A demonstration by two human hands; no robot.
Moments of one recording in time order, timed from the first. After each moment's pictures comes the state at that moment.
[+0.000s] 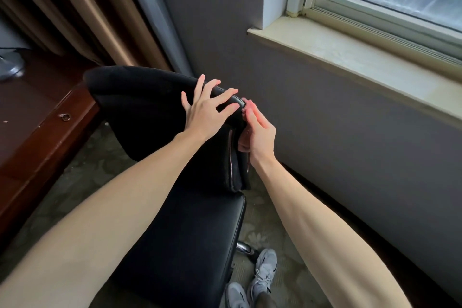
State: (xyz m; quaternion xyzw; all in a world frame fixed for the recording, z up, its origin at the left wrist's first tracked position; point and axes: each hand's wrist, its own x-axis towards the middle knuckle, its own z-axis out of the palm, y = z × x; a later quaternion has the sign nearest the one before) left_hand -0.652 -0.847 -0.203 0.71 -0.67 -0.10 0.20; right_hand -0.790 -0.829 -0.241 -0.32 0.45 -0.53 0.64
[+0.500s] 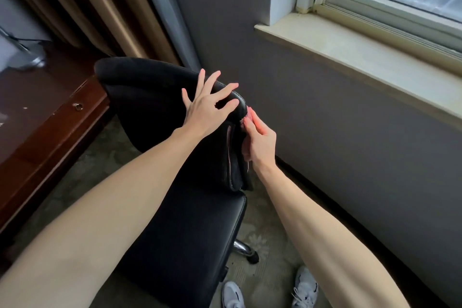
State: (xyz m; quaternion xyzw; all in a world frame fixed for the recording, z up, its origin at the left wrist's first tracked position) left_hand -0.666 -0.842 -0.205 0.73 -0.64 -0.12 0.21; right_hand -0.808 -0.827 -0.272 -0.37 0.42 -0.51 0.65
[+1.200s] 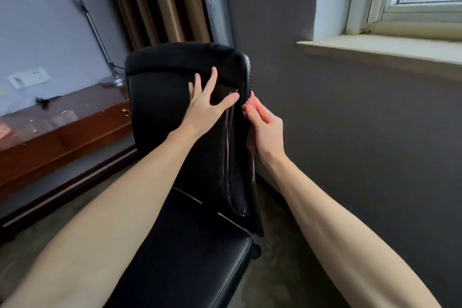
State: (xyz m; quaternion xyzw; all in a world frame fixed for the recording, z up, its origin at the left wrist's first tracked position) left_hand -0.660 -0.822 -0.310 0.75 -0.50 -0.07 0.42; right_hand -0.793 -0.886 -0.377 -0.55 0.16 -0.50 0.65
